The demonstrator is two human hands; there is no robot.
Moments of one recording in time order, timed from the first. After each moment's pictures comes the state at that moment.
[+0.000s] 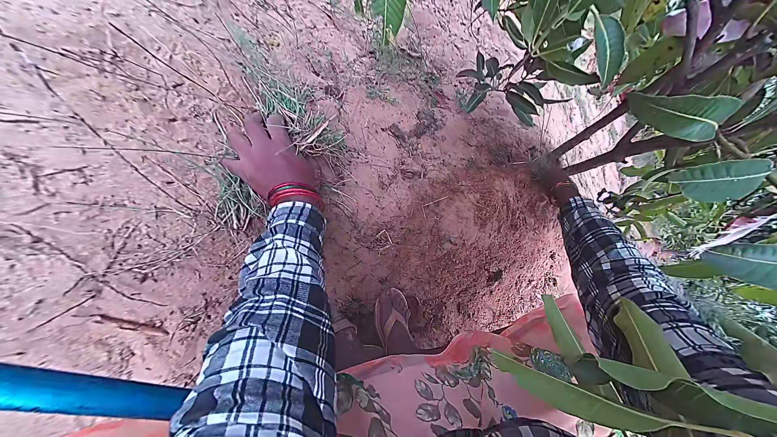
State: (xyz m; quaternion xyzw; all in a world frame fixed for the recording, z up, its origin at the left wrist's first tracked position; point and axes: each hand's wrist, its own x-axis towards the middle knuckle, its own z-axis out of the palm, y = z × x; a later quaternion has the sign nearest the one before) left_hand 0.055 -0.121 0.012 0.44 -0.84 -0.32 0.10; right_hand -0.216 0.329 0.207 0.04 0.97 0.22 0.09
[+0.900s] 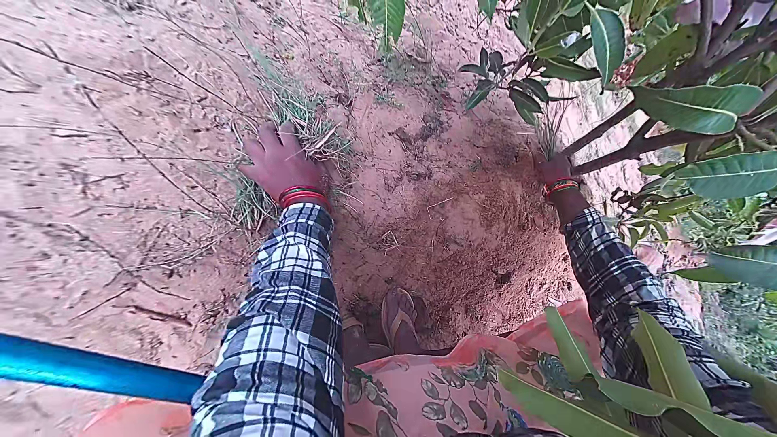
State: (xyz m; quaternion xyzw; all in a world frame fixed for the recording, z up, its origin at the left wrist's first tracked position) left_hand 0.055 -0.117 0.014 0.44 -0.84 -0.30 0.10; right_hand -0.169 0.263 0.216 0.02 1.00 -0.06 0.00
